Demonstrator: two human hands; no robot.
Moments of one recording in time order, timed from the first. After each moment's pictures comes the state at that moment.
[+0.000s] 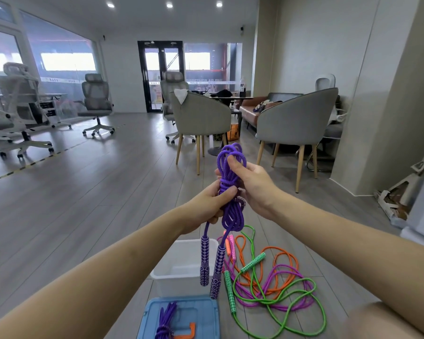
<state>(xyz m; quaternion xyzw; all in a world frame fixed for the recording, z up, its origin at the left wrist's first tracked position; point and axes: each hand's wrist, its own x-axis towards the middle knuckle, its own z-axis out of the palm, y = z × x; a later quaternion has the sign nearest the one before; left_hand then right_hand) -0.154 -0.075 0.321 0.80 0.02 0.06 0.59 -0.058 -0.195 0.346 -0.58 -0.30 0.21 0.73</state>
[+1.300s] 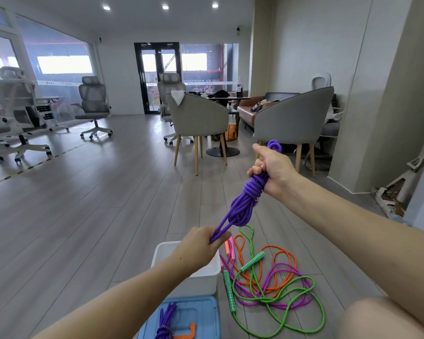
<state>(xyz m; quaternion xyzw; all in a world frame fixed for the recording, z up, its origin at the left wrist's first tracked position) -0.169 -0.077 0.225 0.93 0.11 0.14 0.32 -0.024 -0.215 0.376 -0.50 -0.10 0.22 0.83</state>
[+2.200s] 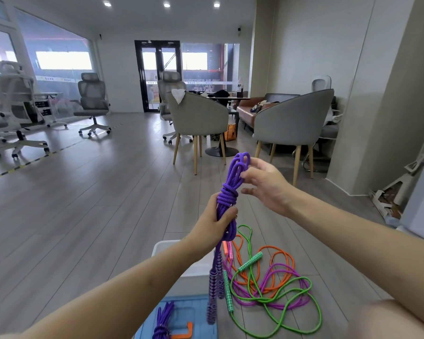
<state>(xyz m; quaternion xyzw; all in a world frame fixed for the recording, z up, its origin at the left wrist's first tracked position) -0.158 -0.103 0.264 0.77 0.02 0.22 0.60 -0.034 -0.224 0.345 -0.62 -0.35 0.20 0.67</state>
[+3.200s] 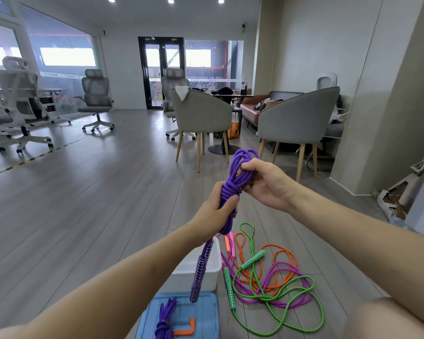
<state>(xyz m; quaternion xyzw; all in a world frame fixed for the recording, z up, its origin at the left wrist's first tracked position) -0.152 -0.087 0.278 0.82 0.02 0.22 0.53 -0.038 -0.214 0.349 -0.51 -0.32 0.32 0.73</state>
